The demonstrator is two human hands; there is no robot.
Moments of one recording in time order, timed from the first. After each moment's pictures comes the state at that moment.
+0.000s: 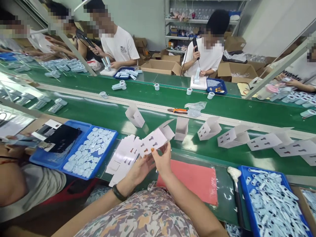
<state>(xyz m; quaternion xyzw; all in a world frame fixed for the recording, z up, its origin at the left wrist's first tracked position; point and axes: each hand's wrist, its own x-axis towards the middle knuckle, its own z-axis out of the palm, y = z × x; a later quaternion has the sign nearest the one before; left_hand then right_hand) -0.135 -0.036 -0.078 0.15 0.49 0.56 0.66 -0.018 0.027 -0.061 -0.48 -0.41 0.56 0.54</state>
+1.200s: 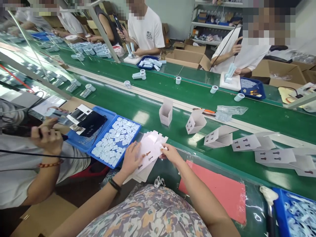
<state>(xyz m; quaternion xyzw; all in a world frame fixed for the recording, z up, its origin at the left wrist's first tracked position) -0.331 -0.081 -0.117 0.49 0.77 0.33 0.24 -0.113 0.048 -0.095 -0.50 -0.48 0.71 0.15</state>
